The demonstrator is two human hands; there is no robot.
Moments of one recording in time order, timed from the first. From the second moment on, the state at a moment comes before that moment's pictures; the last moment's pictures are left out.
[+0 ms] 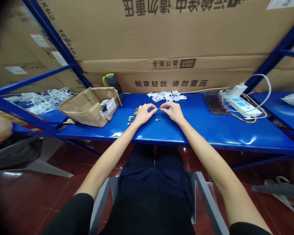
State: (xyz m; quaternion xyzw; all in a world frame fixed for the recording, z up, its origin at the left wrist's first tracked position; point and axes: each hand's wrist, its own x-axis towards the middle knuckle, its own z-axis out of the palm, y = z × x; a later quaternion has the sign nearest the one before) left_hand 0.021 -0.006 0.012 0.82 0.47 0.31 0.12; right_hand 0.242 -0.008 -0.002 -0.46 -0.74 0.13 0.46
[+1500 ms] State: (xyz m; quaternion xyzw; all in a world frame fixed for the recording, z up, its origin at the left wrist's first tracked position) left_hand 0.024 -0.005 0.013 0.83 0.38 0.35 0.22; right_hand 0.246 -0.011 0.002 -0.45 -0.73 0.15 0.49
